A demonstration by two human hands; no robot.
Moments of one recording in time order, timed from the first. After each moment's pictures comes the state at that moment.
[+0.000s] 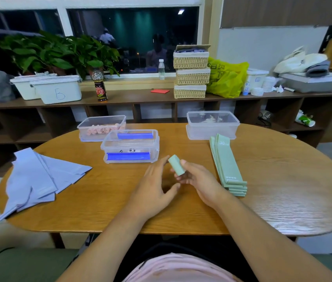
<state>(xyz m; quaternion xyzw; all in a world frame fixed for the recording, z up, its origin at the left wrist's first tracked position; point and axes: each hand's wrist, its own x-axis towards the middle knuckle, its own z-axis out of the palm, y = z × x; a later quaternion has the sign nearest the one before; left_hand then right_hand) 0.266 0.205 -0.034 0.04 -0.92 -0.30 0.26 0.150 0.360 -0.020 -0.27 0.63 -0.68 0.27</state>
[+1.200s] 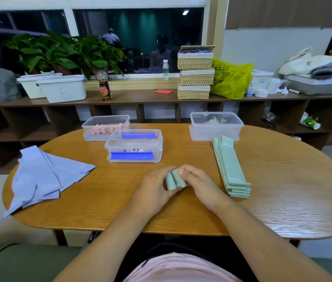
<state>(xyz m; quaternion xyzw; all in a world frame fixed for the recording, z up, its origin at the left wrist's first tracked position) 0.264 0.203 -0.037 0.04 -0.91 -0.30 0.28 0.163 0.361 -0.022 -0.37 0.67 -0.61 0.20</state>
